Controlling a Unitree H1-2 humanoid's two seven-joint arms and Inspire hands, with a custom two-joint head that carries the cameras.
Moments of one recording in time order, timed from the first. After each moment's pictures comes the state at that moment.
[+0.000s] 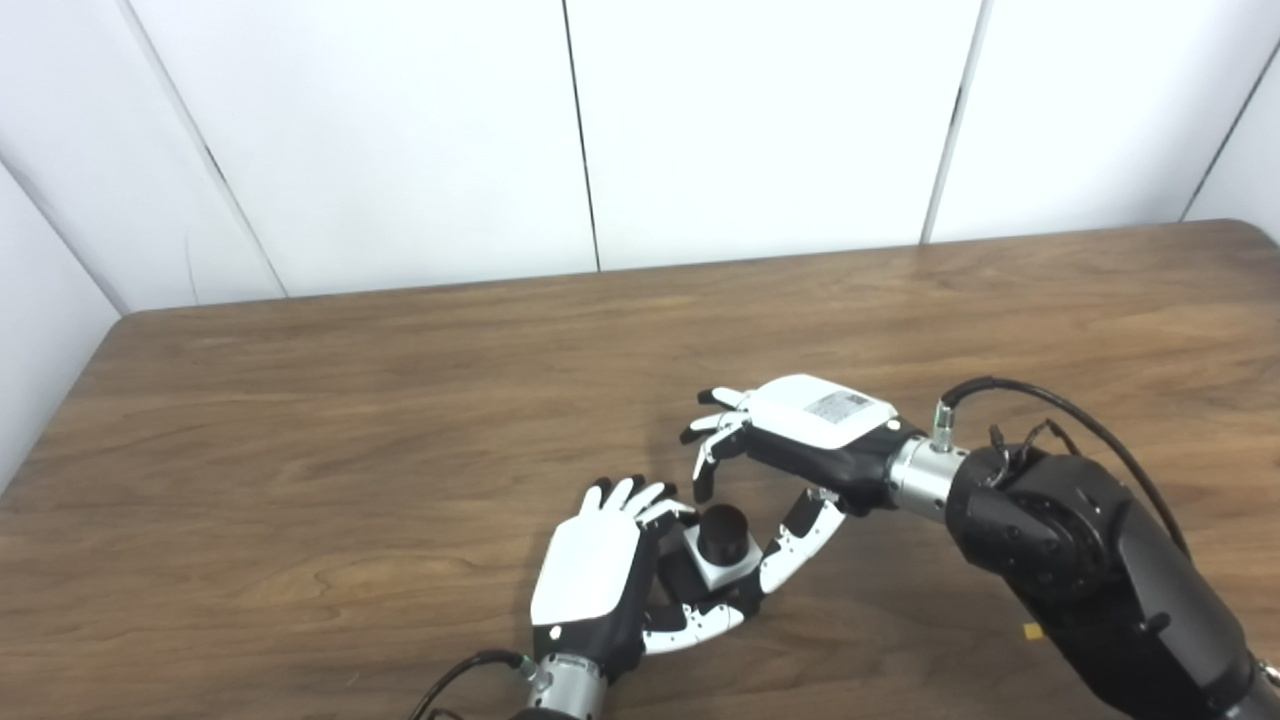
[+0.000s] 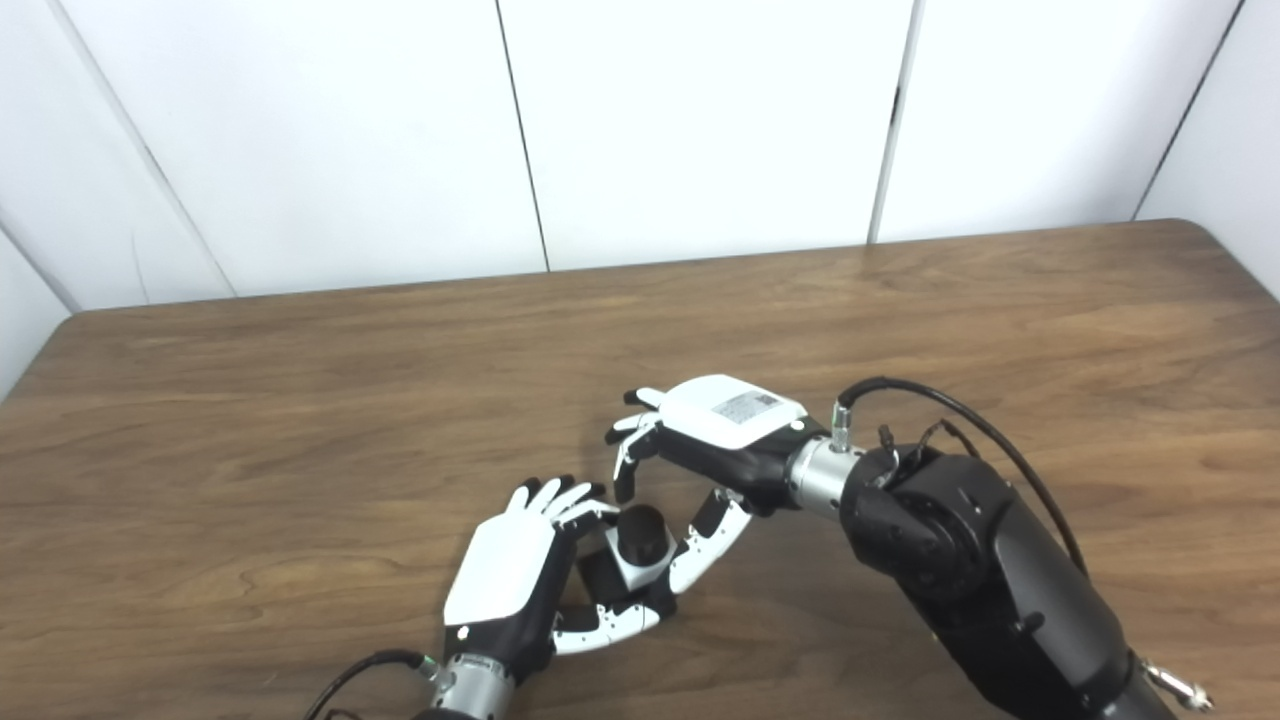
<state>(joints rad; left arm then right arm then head) 0.06 -0.01 -0.50 -0.23 1.06 0.29 -0.06 -0.39 -0.43 0.39 -0.41 -0.72 0.16 0.77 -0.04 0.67</state>
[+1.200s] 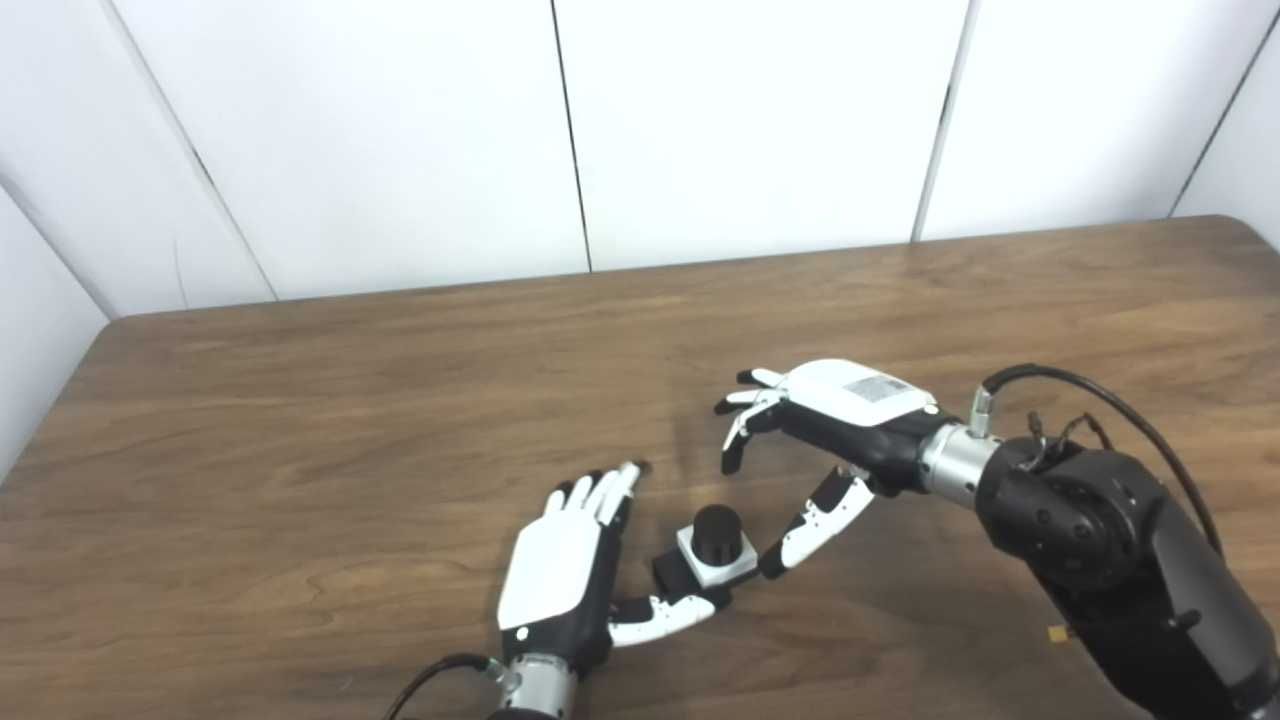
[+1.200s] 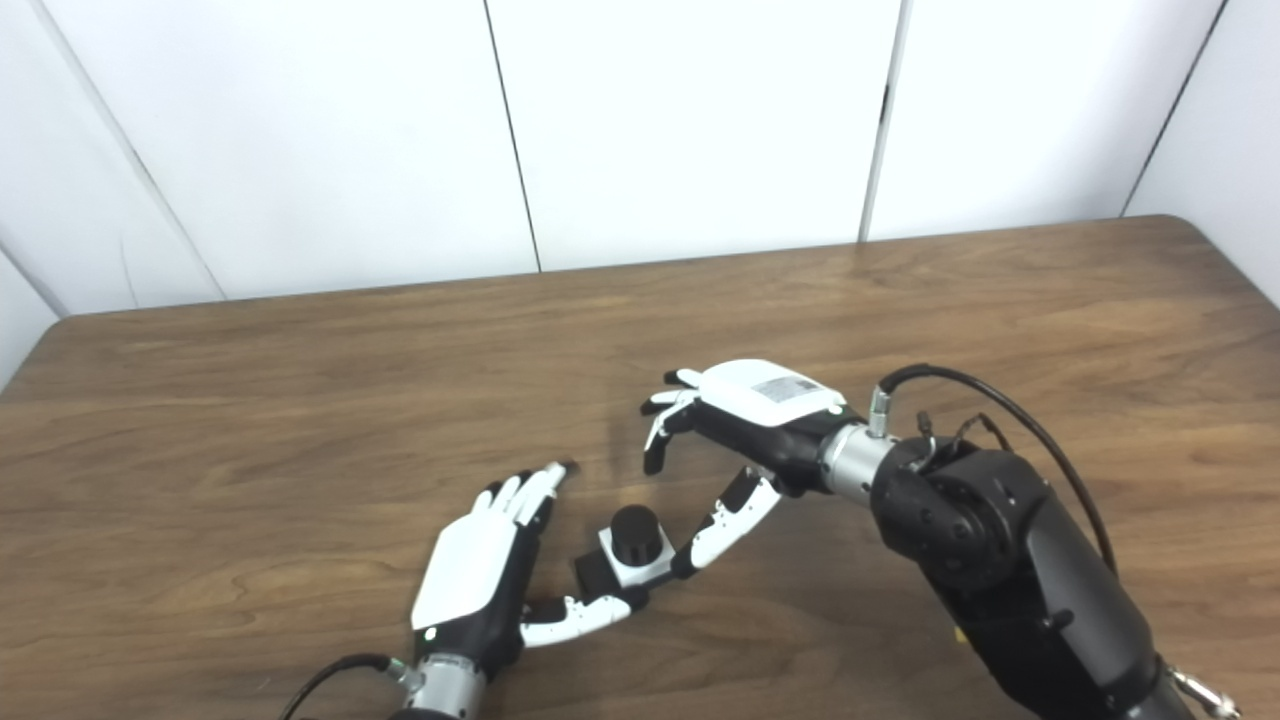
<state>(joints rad) 0.07 0.00 -0.42 -0.24 1.02 0.30 -0.04 -0.37 -0.45 0.30 -0.42 -0.69 0.23 0.78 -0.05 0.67</state>
